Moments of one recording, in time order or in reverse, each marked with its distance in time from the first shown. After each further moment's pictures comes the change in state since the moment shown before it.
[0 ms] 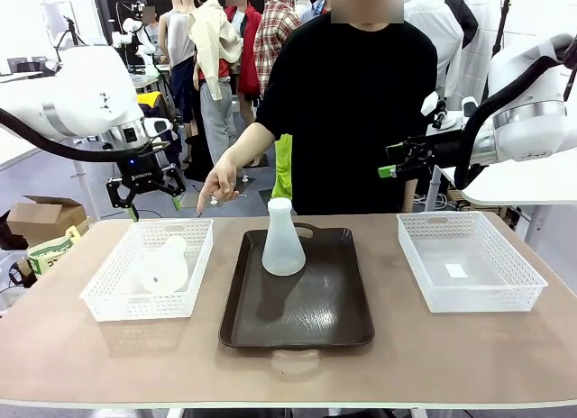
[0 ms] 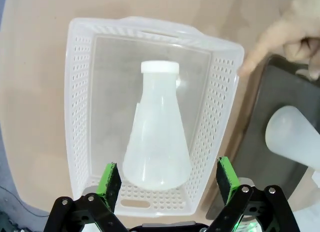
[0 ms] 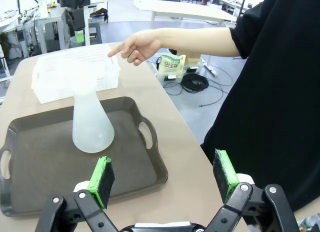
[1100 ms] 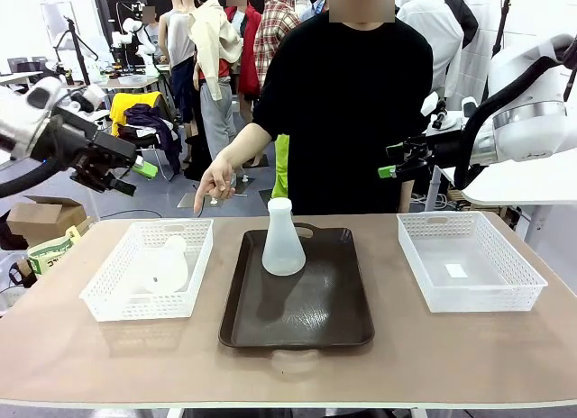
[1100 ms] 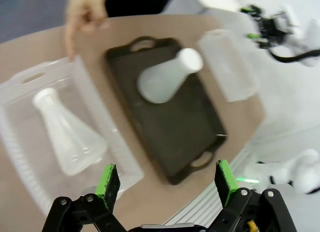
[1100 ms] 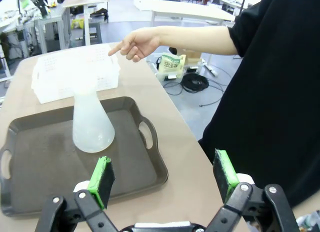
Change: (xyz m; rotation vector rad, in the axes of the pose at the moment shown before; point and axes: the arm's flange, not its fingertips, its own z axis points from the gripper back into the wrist) left arm -0.124 0.077 0.090 -0.627 -0.311 -0.548; right arm 0.000 0.000 0.000 0.000 0.000 -0.001
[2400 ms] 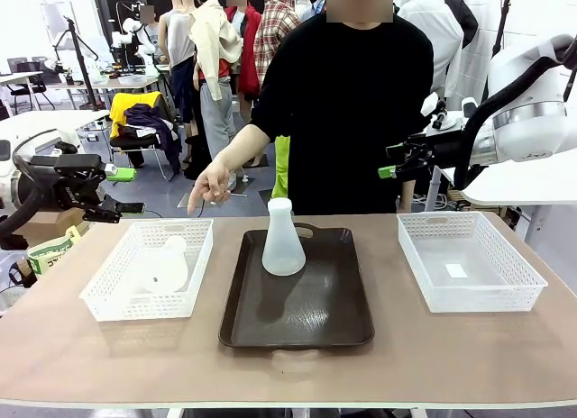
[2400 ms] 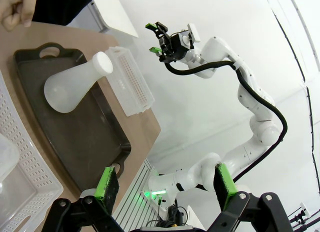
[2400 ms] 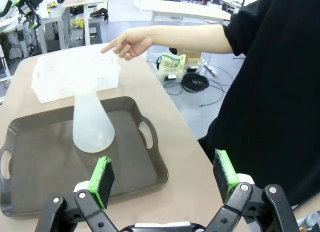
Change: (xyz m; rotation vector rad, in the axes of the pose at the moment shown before) left arm -0.066 0.069 -0.026 -0.658 -0.133 0.141; right arm 0.000 0.000 0.000 0.000 0.000 -0.001
